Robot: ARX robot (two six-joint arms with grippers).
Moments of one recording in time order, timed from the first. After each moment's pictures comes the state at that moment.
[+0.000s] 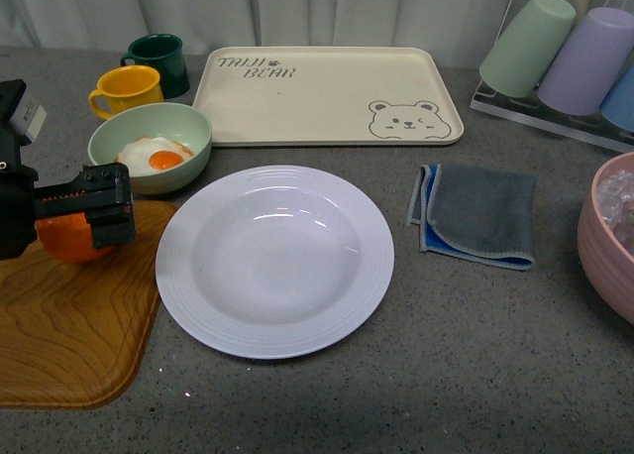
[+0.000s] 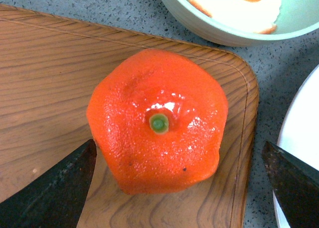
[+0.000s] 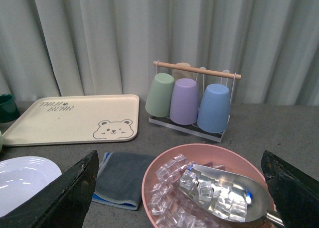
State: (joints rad) left arm -0.07 1.90 0.70 0.36 -0.07 -0.22; right arm 0.00 0.00 0.01 0.00 0.00 0.00
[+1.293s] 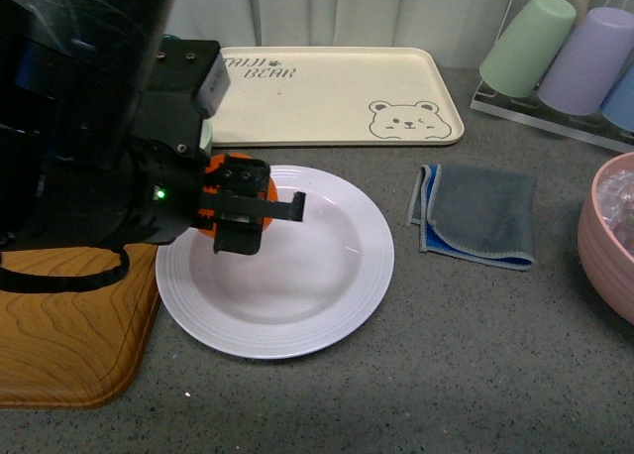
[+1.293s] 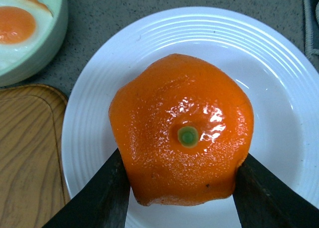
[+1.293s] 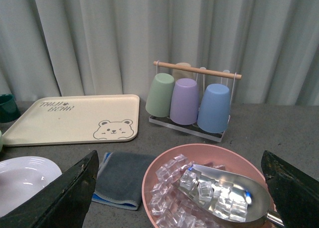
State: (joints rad) left arm -0.44 1.88 0.77 0.35 -0.13 -0.18; right arm 0.00 0.00 0.01 0.00 0.00 0.00
